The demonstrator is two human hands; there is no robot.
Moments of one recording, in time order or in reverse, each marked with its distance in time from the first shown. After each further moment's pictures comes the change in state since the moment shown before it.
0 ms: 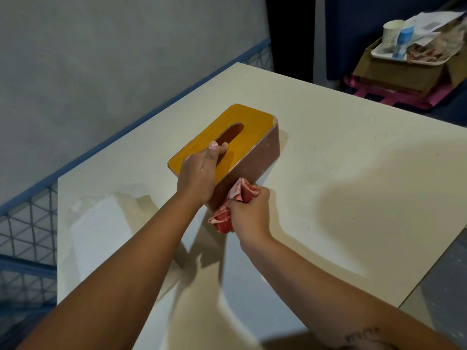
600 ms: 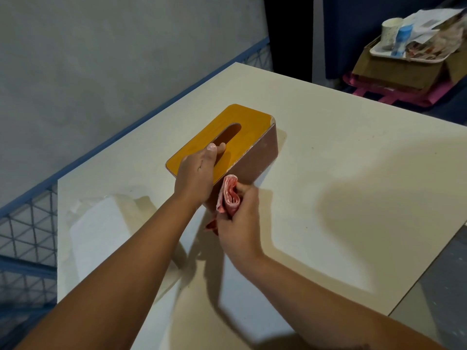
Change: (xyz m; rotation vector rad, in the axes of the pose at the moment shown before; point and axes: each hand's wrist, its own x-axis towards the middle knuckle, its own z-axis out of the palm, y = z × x) left_hand -0.001 0.002 0.000 0.003 0.012 -0.007; right_hand -0.017 0.019 0.002 -0.146 -0.067 -0.384
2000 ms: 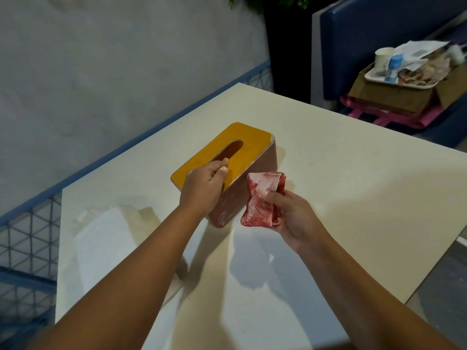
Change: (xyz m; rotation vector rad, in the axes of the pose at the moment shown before) left_hand 0.004 0.001 0.002 0.129 -0.007 -0.046; right_hand 0.045 -0.022 -0.083 0.527 -0.188 0.478
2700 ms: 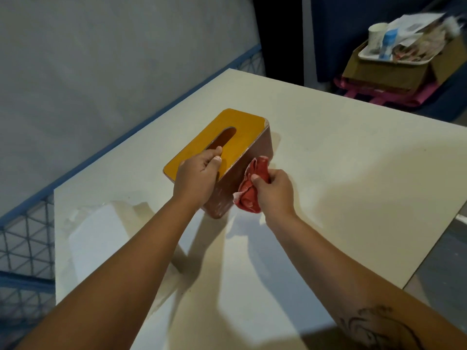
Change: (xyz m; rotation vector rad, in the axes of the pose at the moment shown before) left_hand 0.002 -0.002 -0.001 -0.086 -0.013 0.052; right_hand 0.031 0.020 0.026 -0.504 0.448 -0.211
